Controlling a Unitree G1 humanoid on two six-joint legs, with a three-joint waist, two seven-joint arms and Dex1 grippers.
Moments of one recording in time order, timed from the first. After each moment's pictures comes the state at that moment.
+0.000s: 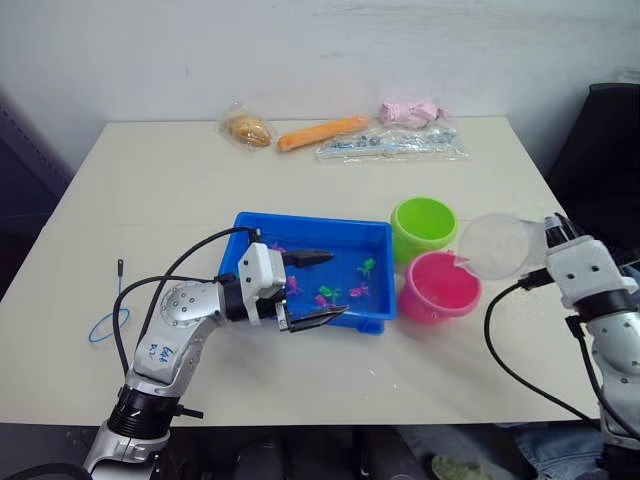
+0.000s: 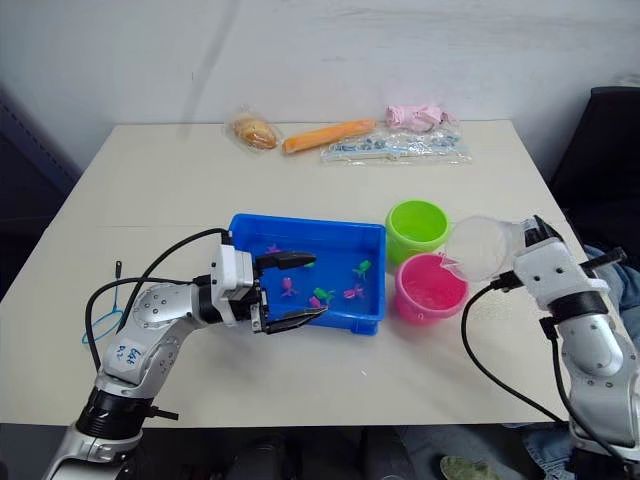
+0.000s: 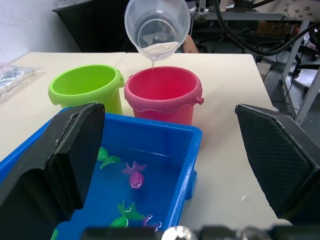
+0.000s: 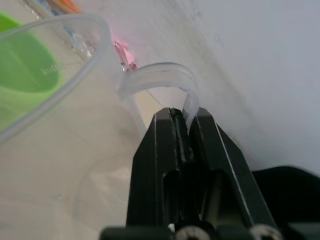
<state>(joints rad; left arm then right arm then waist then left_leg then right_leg) -0.31 0.44 -0.11 -0.26 -0.39 0.21 -0.89 -0.04 -0.53 -0.42 -0.26 -0.07 0.03 0.27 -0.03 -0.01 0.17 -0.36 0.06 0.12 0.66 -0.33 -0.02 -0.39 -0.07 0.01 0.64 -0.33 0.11</state>
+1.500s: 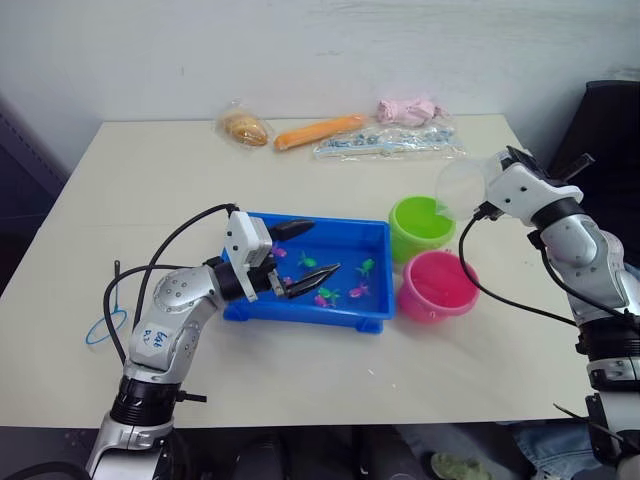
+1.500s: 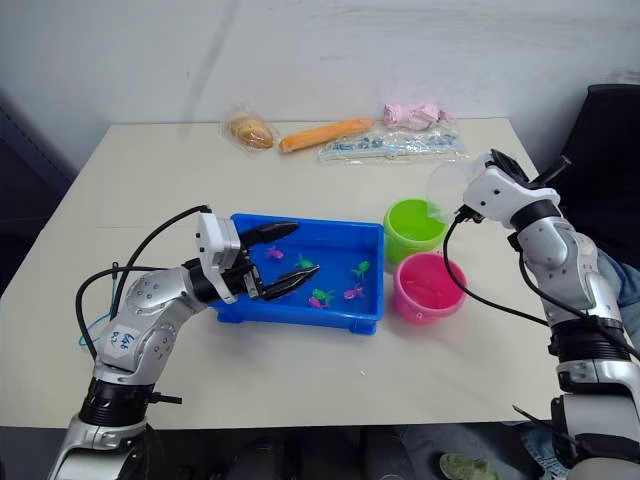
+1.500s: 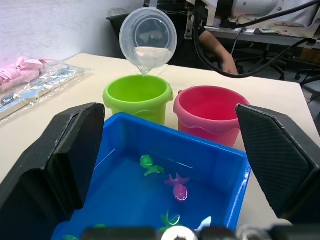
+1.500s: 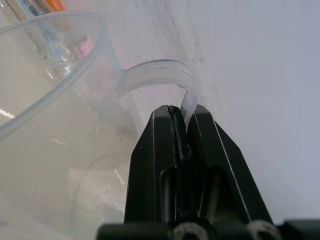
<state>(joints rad) -0.37 0.41 -0.03 -0.25 -0.43 0.30 -0.76 -0.65 -0.78 0.00 0.45 -0.43 -0.32 0.11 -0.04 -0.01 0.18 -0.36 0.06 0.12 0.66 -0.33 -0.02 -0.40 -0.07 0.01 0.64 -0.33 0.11</state>
